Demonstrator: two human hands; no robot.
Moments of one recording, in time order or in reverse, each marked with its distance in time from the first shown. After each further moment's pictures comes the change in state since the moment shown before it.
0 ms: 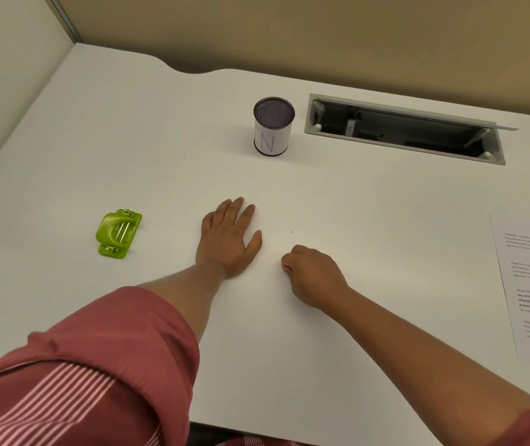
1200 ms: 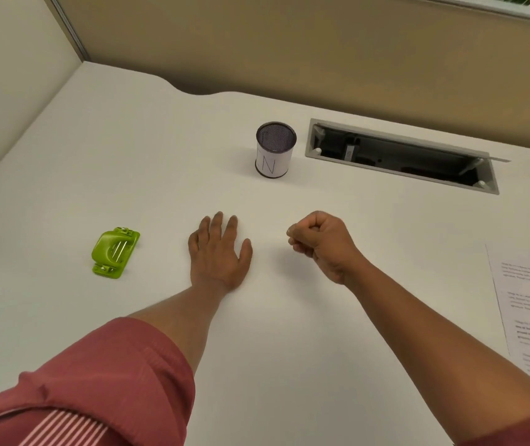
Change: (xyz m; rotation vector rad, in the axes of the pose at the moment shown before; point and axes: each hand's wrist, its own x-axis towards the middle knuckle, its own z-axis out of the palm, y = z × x) left_hand 0.010 0.000 -0.001 -0.019 0.047 -0.252; right_hand 0.050 0.020 -0.075 1.436 0.148 0.271
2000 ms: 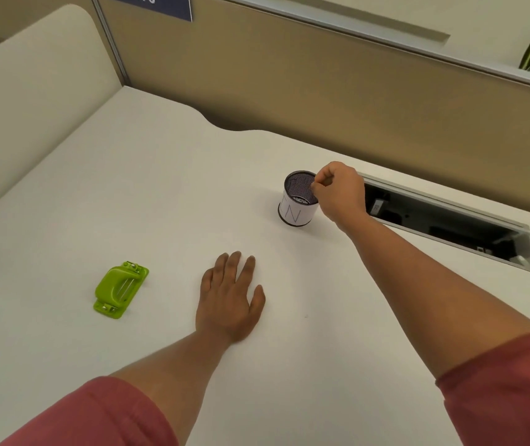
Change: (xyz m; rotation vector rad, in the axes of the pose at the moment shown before) left_hand 0.016 -0.005 0.004 -0.033 0.068 0.054; right_hand 0.173 -0.104 0.024 -0.842 0.381 -0.376
